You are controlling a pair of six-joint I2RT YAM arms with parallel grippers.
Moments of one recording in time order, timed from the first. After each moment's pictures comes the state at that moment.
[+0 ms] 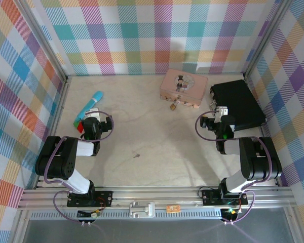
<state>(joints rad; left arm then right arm) -0.08 1.58 0.42 0.78 -0.20 -0.11 0.02 1.54 0.41 0.73 -0.03 0.05</state>
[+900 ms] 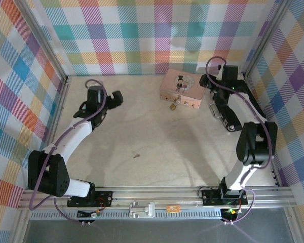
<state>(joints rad) -0.25 1.39 1.01 -0.23 -0.13 -0.49 0.03 1.80 1.47 -0.31 -0.19 0.38</state>
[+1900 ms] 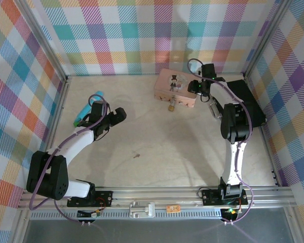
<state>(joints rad) -0.24 1.36 0.82 -0.21 0.00 -0.67 0.15 2.18 1.81 -0.55 -0.13 0.31</state>
